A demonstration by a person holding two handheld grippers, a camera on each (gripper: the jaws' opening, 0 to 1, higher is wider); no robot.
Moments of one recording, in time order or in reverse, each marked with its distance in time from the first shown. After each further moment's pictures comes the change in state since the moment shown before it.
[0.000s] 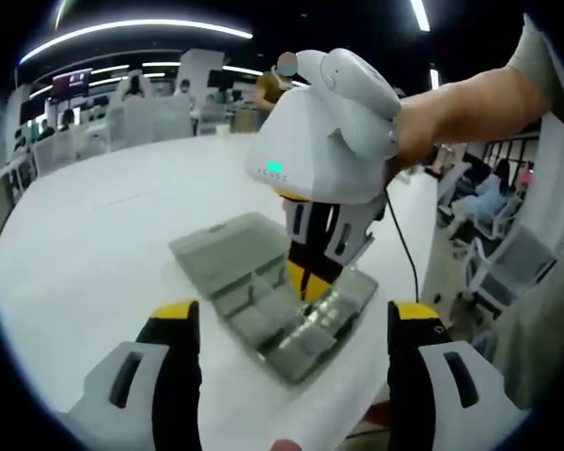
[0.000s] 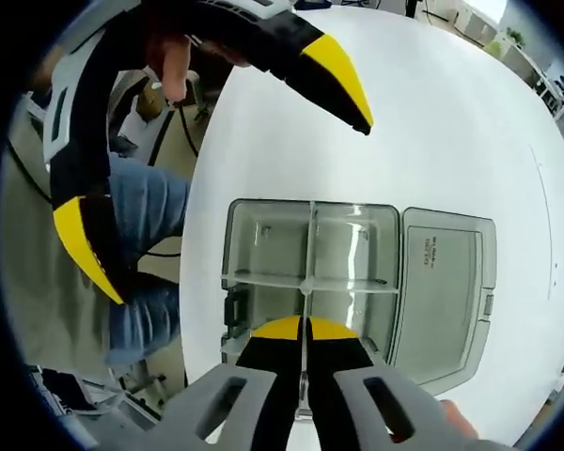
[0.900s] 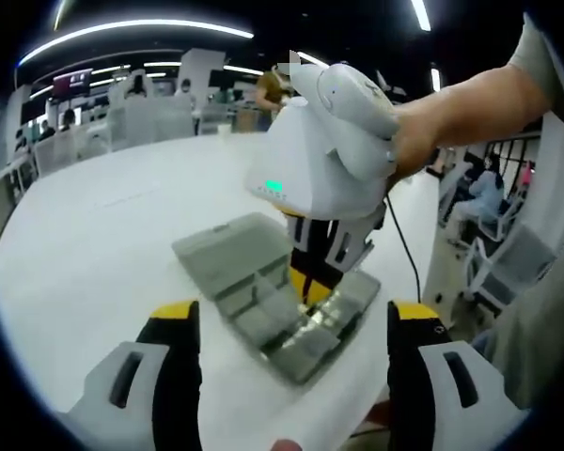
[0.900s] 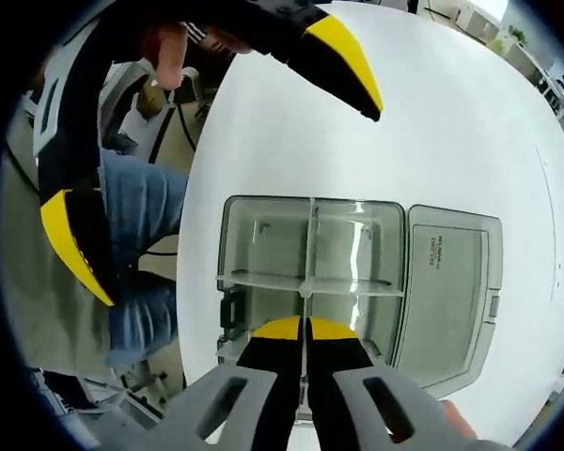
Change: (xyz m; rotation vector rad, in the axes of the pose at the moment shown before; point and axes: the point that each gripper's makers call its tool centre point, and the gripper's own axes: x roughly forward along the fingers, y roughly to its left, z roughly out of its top) left arm 0.000 0.004 0.000 0.001 0.004 0.006; right arm 0.006 -0.001 0.000 0.000 0.015 0.011
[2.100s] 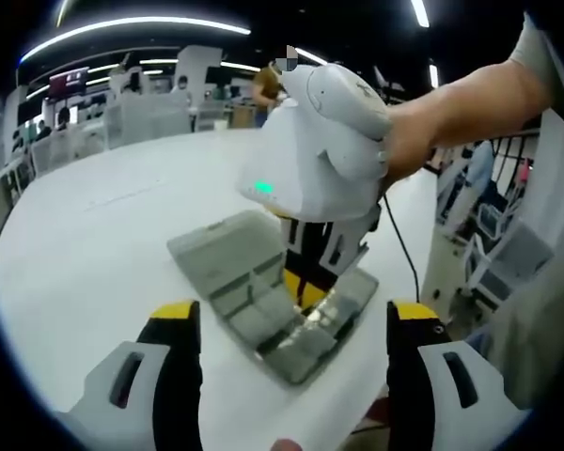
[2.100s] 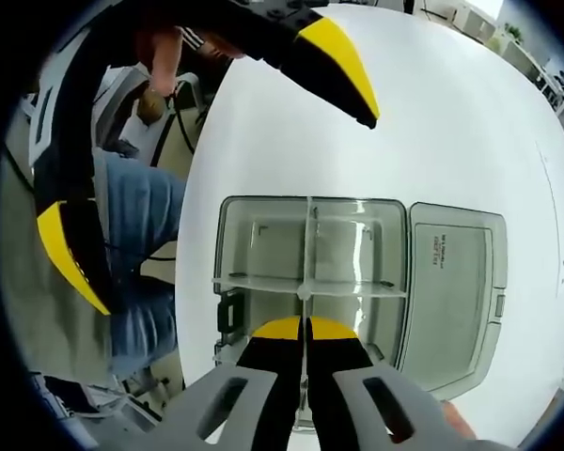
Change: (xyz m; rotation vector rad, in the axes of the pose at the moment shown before) left arm 0.004 -0.006 0.001 0.008 0.022 -0.013; right arm 0.006 0.000 0.000 0.016 -0.024 0.010
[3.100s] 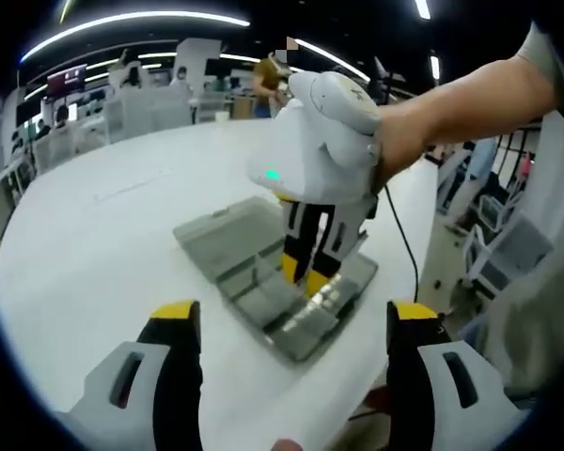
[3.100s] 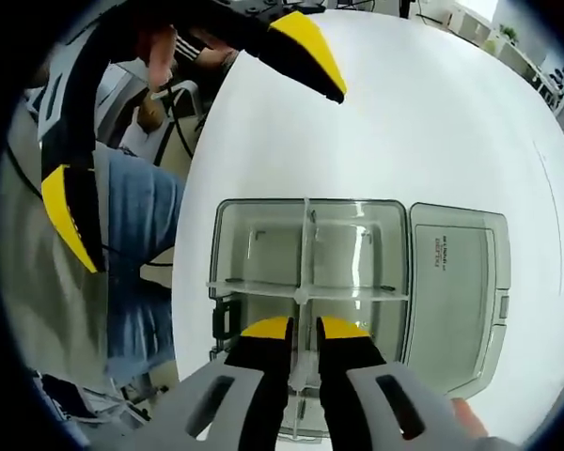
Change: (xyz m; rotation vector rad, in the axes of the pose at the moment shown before) left arm -0.015 0.005 -0.014 0.008 0.052 0.011; right arm 0.004 0.000 0.004 -0.001 -0.049 -0.005
